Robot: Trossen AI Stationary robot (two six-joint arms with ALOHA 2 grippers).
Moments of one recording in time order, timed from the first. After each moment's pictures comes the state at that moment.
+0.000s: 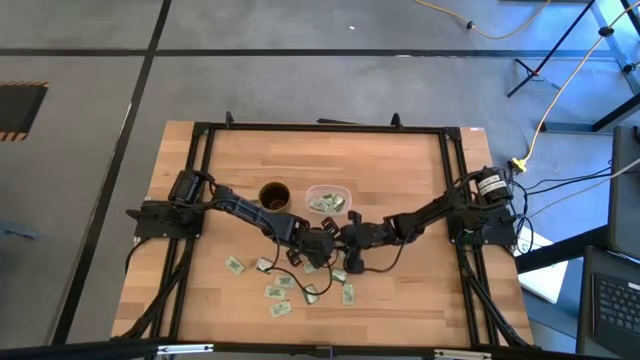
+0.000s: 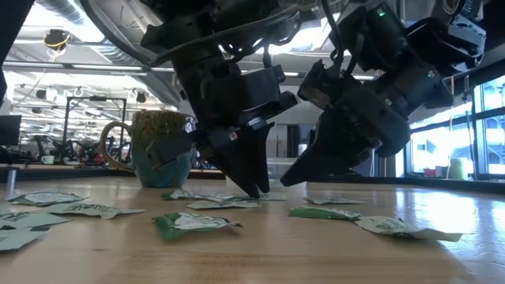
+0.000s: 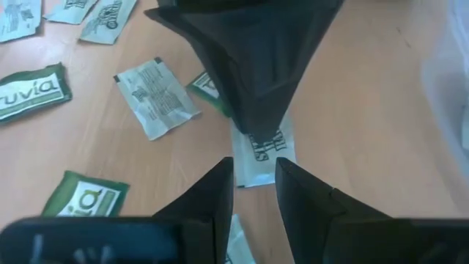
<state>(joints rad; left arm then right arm) -0.21 2.01 1.24 -0.34 -0.23 0.77 0.23 1.85 0.70 0.50 0.16 0.21</state>
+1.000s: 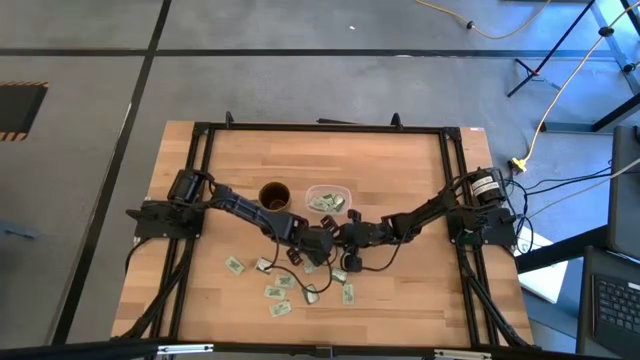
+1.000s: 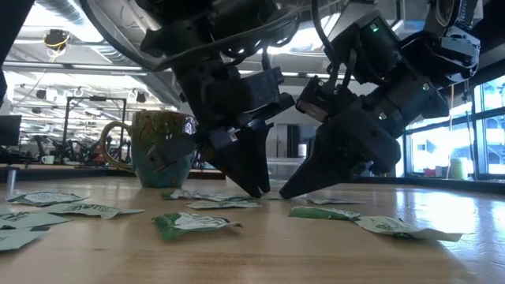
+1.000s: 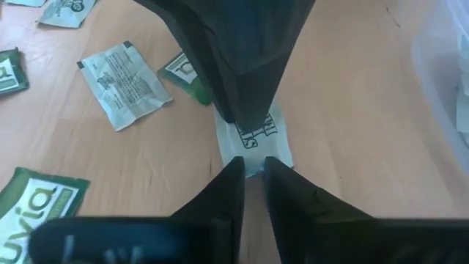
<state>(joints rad) -0.20 2.01 1.22 -0.30 -0.24 0.77 0.21 1.91 0.70 0.51 0.18 0.21</state>
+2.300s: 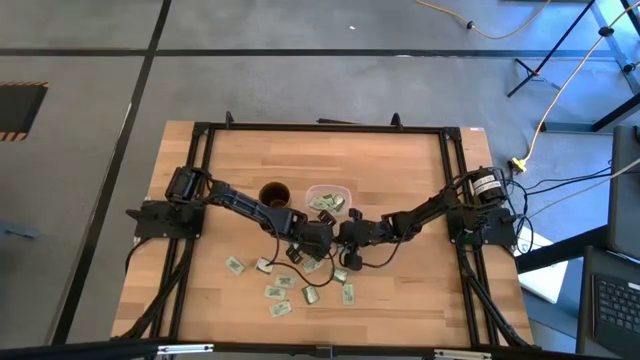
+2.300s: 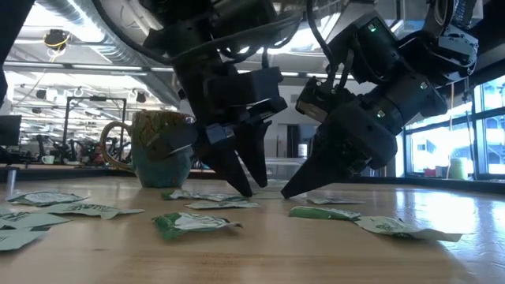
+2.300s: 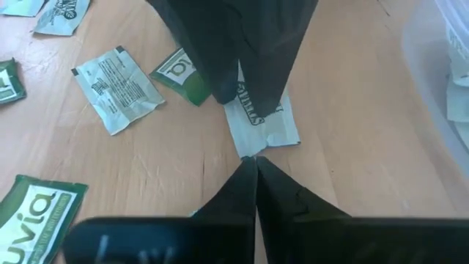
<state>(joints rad) -0.18 1.97 1.21 -0.31 -0.20 0.67 0.21 1.89 0.70 0.51 0.16 0.25</state>
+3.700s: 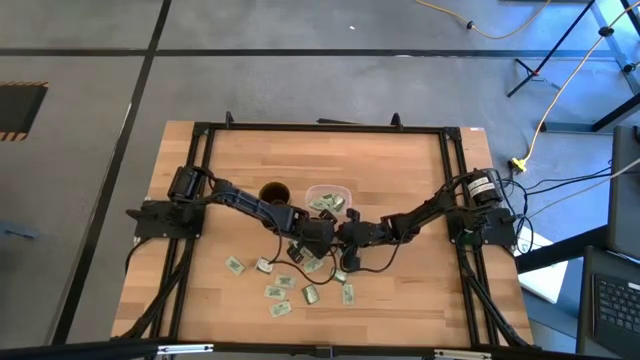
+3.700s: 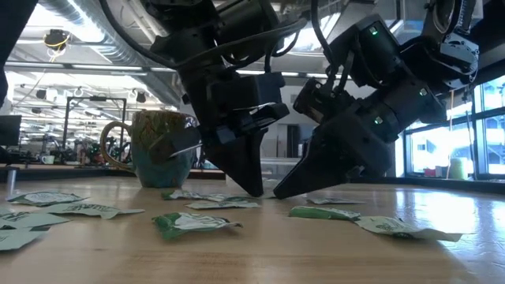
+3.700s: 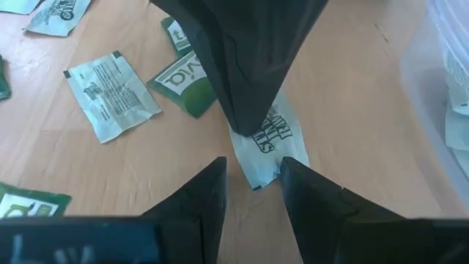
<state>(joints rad) -0.15 1.99 1.21 -0.30 -0.13 0.68 0.21 1.93 0.70 0.60 0.20 0.18</state>
